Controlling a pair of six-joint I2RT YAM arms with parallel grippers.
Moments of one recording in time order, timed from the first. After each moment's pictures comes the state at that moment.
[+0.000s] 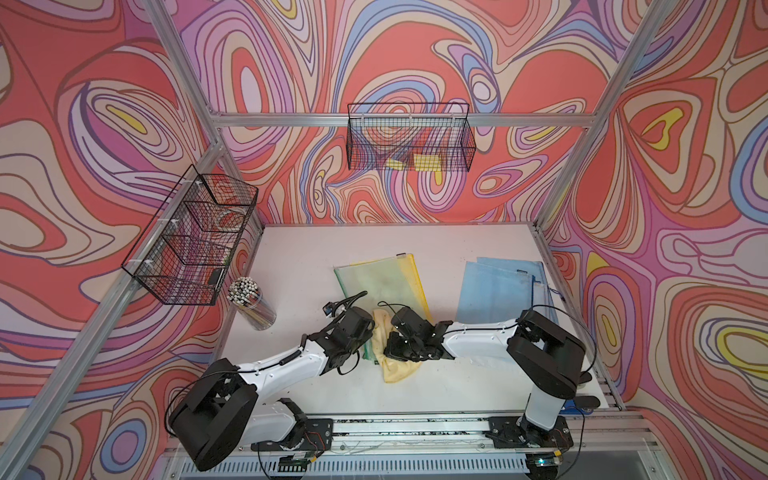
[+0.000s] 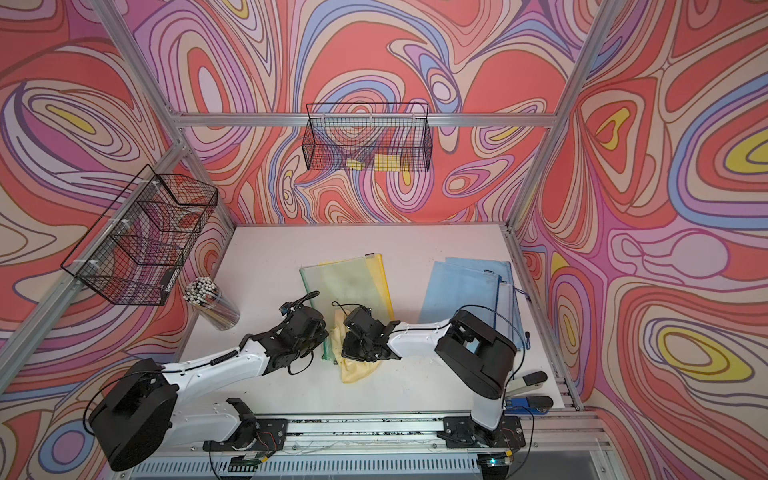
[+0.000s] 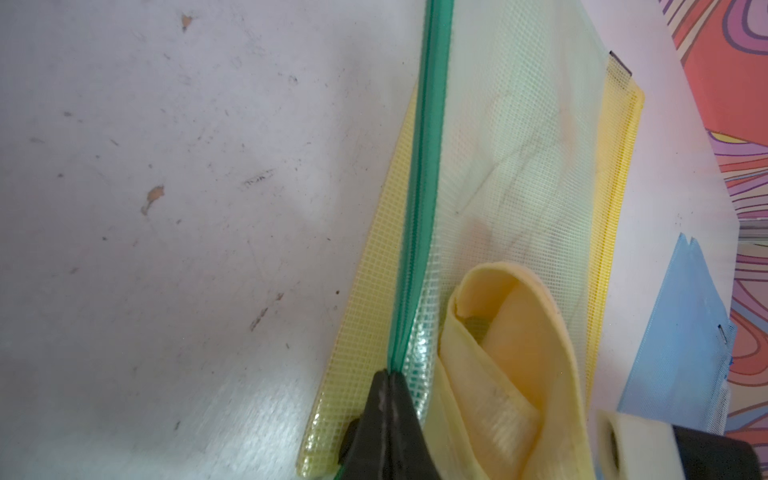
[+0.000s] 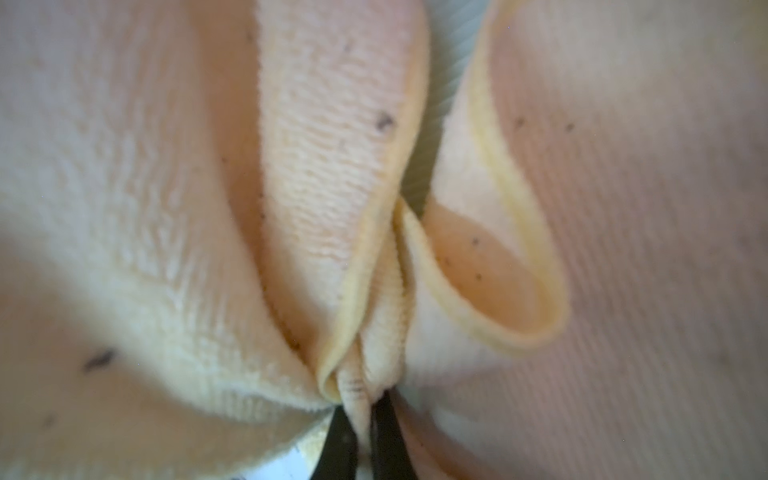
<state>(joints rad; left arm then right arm) -0.69 1.26 0.54 -0.18 -0.28 -1.28 0.90 1.76 0.87 -0.07 -0.19 1.07</state>
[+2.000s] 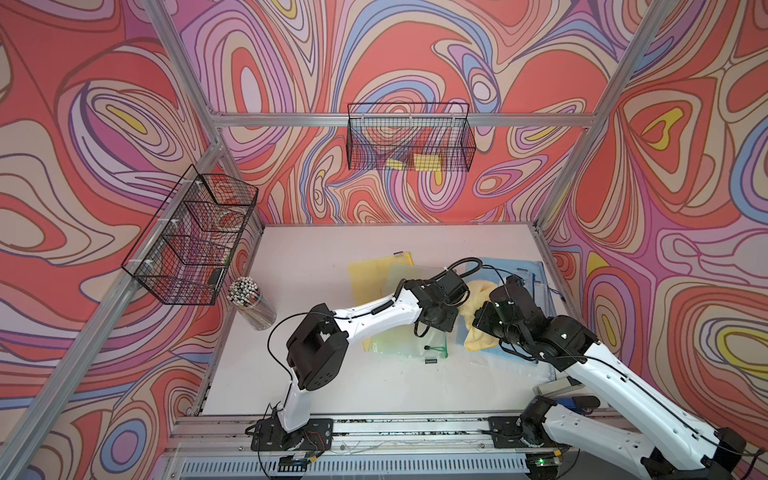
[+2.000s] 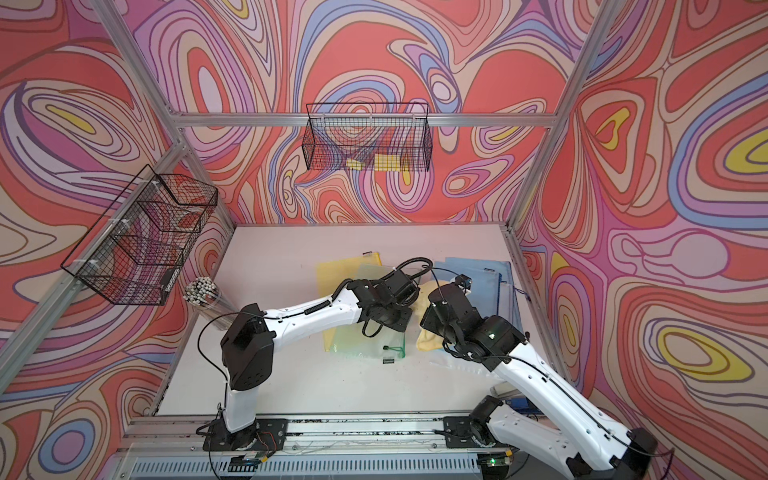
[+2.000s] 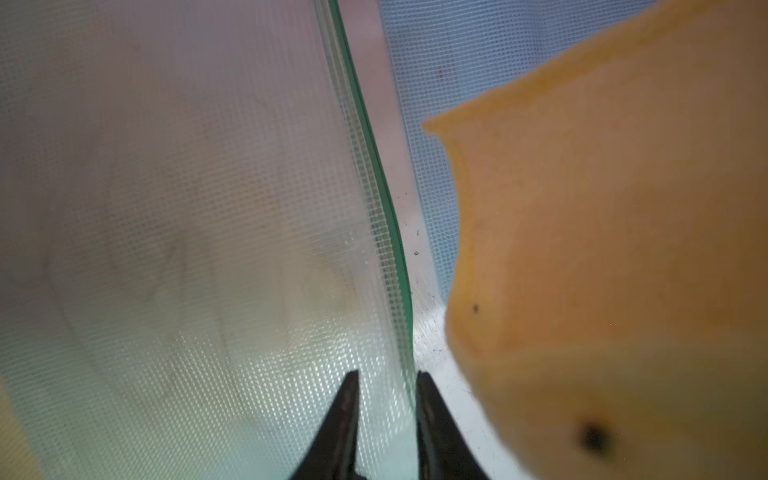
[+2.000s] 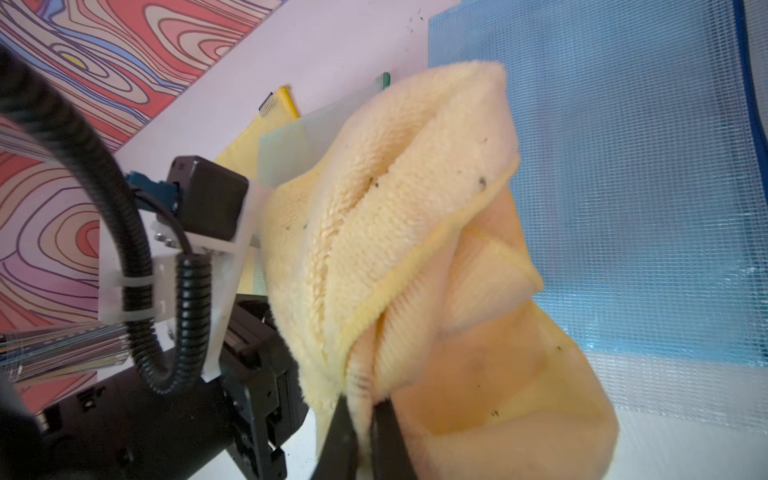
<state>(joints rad) -0.99 1.98 1.63 -0.74 -0.03 -0.54 0.65 0.94 0.96 -0.88 0.25 0.95</state>
